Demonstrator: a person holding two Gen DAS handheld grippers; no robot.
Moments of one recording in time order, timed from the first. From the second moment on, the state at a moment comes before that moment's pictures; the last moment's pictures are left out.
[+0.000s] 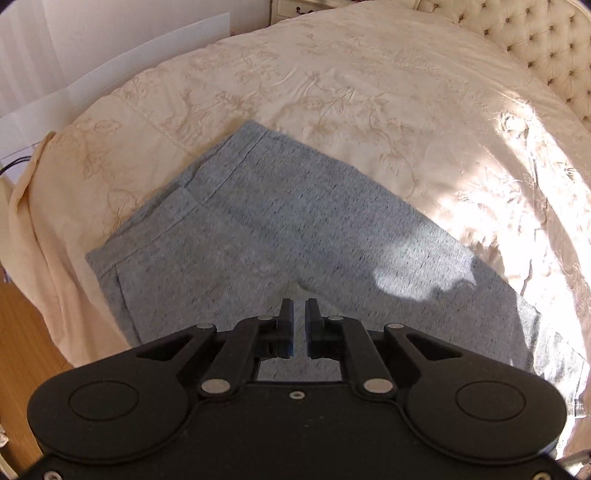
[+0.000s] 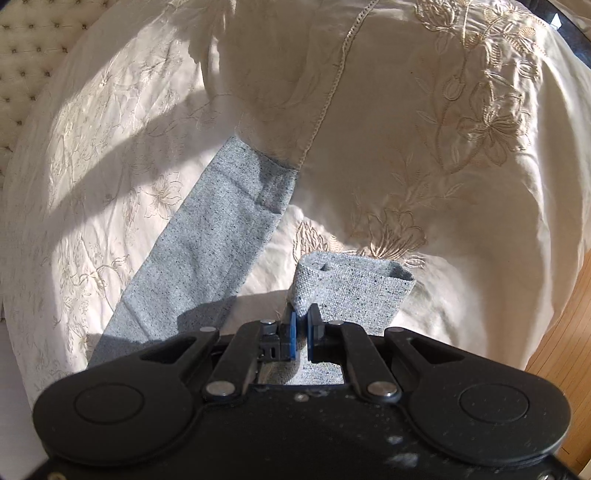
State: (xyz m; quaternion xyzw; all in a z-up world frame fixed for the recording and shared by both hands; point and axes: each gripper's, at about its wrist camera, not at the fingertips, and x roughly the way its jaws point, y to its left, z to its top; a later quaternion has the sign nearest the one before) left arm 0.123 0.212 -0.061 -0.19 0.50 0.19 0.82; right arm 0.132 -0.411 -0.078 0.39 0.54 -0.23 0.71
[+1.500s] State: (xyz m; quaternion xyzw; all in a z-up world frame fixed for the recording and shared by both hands) left arm 0.086 0.213 -0.195 -0.35 0.63 0.20 0.66; right arm 0.143 -0.393 -0.062 0.34 0.52 -0.26 0.74
